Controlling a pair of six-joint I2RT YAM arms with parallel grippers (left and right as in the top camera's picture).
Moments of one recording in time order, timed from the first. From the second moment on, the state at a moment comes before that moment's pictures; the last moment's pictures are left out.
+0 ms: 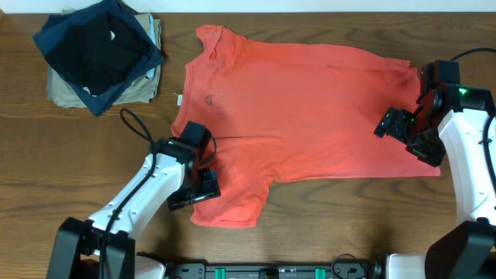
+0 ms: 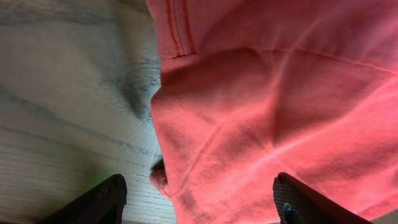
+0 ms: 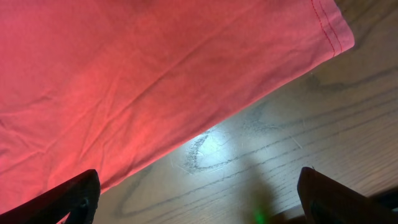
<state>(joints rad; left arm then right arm) -0.34 1.49 0.81 -0.98 0.11 -0.61 -0.13 1.56 1.31 -1.24 0.02 0.46</state>
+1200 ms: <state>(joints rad) -0.34 1.51 0.72 -0.89 0.11 -0.61 -0.19 1.56 1.31 -1.17 0.13 0.50</state>
